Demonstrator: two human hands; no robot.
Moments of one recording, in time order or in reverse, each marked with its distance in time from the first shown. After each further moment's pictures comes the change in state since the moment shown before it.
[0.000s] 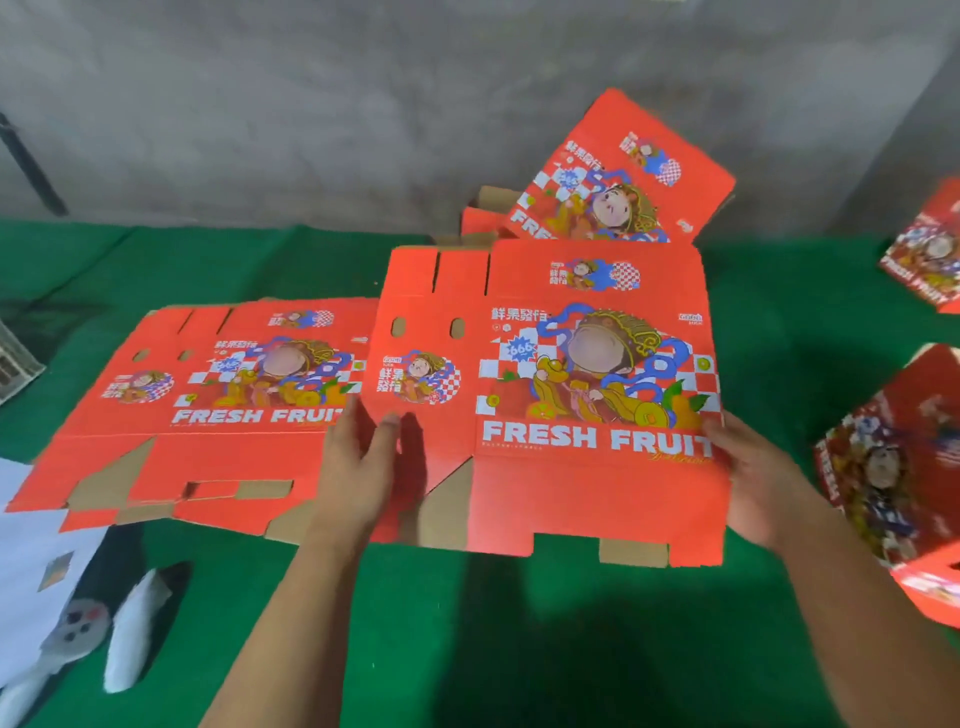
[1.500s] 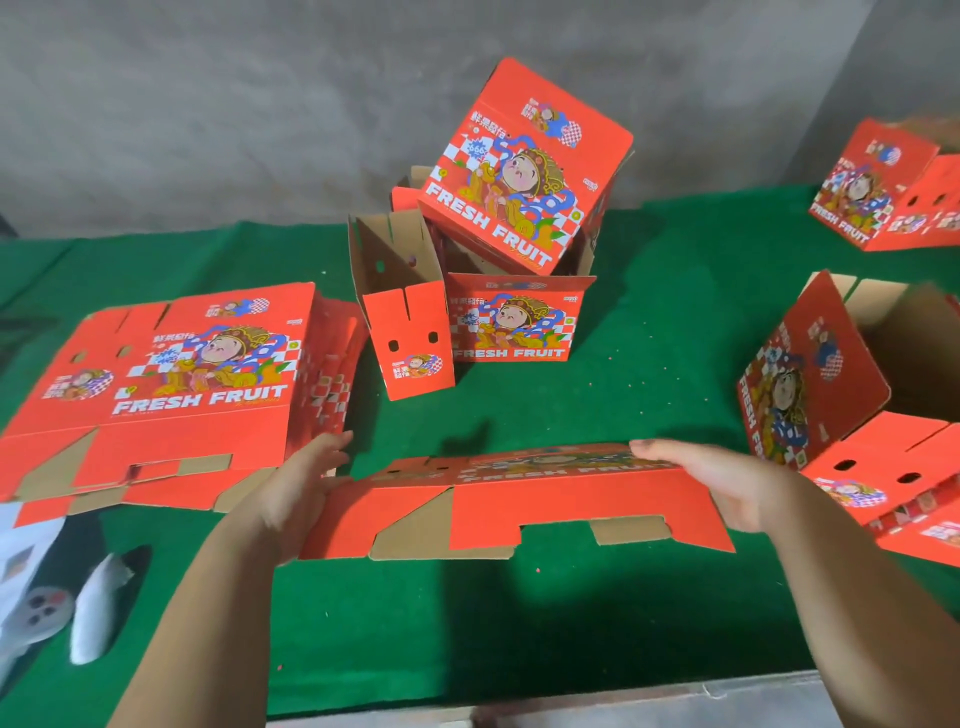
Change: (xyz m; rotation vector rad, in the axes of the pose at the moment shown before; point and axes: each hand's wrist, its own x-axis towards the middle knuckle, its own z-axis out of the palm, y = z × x) left_hand -0.060 -0.002 0.011 -0.447 -0.441 -0.603; right_hand -0.063 0.009 -0.097 -0.568 -0.018 0.506
